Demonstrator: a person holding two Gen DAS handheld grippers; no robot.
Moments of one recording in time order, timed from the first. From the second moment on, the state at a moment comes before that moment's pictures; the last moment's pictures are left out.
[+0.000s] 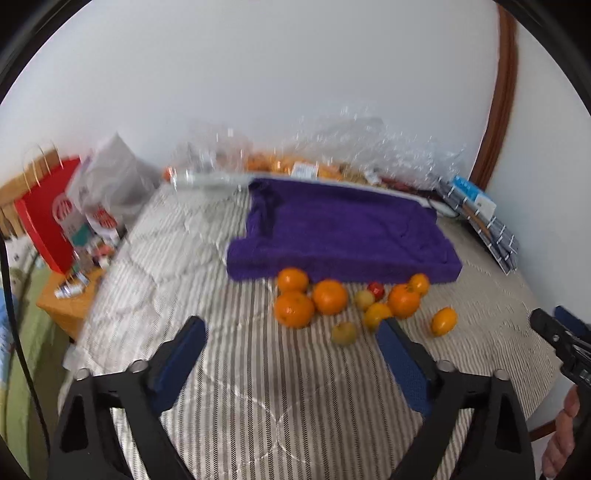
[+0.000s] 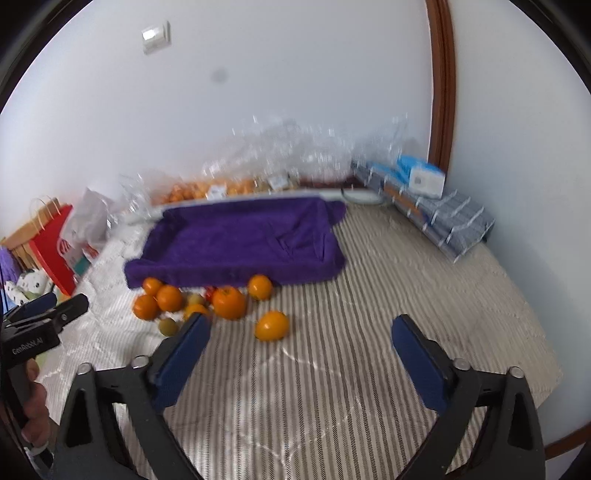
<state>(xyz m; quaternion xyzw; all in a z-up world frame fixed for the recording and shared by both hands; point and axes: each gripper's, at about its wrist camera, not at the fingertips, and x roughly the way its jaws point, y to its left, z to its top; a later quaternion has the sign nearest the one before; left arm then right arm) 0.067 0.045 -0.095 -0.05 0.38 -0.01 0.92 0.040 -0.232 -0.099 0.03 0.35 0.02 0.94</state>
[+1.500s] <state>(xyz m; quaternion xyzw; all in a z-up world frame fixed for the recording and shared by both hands) 0.151 0.051 -0.182 -0.10 0.41 -0.07 0.90 0.133 -0.204 -0.208 0.04 0.42 0.09 0.90</state>
